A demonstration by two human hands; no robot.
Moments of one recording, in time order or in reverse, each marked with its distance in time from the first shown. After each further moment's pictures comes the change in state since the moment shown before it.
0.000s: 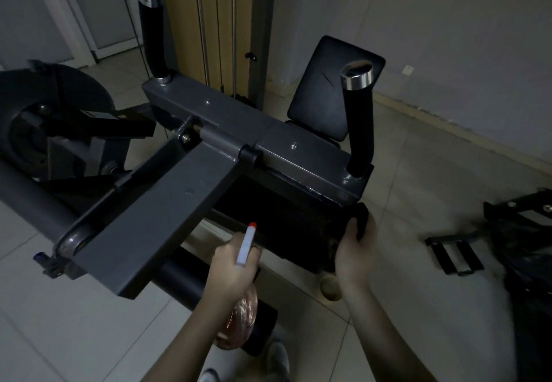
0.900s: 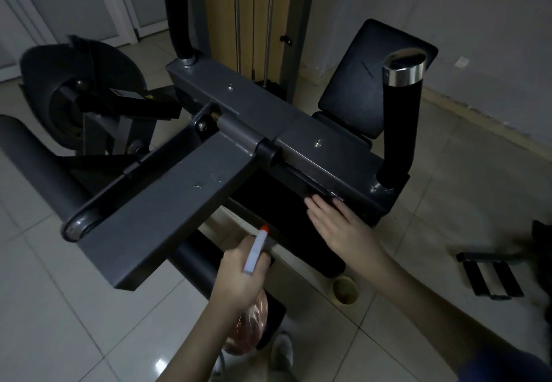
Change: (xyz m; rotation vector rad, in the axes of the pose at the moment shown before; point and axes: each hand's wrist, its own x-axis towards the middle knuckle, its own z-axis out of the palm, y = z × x) left_hand -0.001 -0.015 0.015 -0.002 0.035 -0.027; right_hand 0.071 0.031 0.020 -1.379 -0.421 -1.845
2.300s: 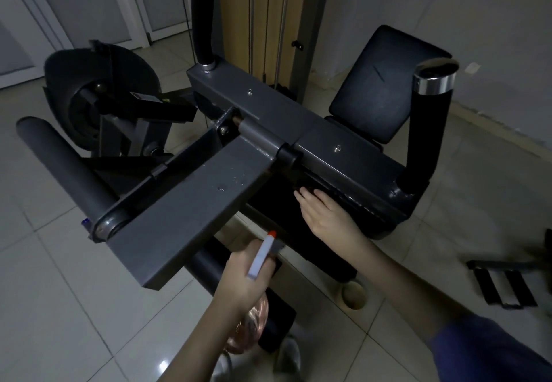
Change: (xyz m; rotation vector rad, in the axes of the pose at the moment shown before) left_hand 0.002 -0.010 -0.027 0.017 -0.058 -0.015; right_hand 0.063 -0.024 0.015 0.098 -0.124 -0.070
